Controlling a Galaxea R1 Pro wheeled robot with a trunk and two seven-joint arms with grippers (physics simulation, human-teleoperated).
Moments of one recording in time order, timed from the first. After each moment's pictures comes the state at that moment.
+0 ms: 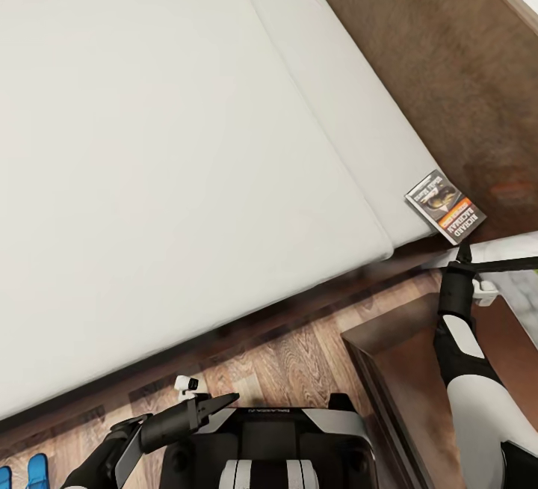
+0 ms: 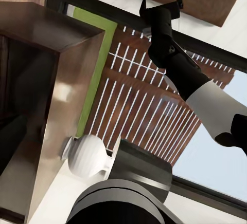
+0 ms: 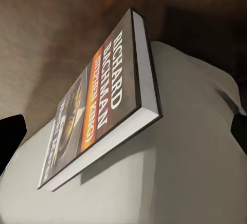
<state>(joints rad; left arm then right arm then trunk) -0.46 0.06 0.07 -0.54 0.32 0.43 -1.49 -0.80 -0.13 -0.49 -0.69 -1.30 -0.22 0.63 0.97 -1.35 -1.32</state>
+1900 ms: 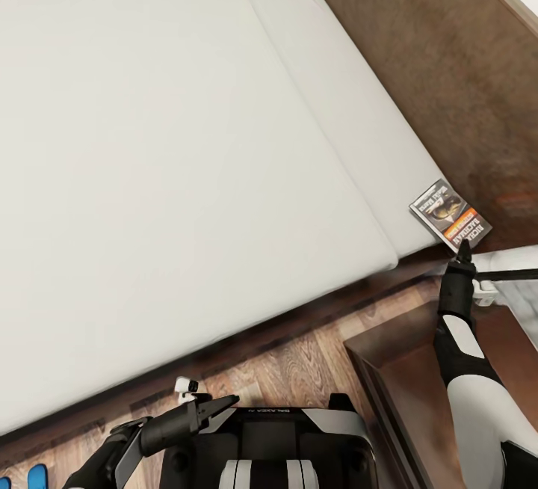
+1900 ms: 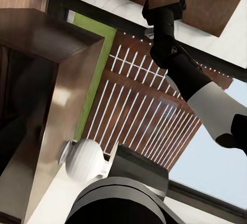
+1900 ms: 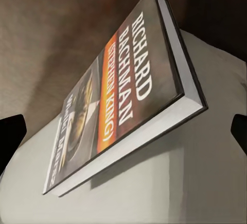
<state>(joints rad) -0.46 0.06 0.07 -0.51 0.32 0.42 -1.49 -0.80 -0.13 -0.49 -0.69 -1.30 -0.22 0.63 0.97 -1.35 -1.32</state>
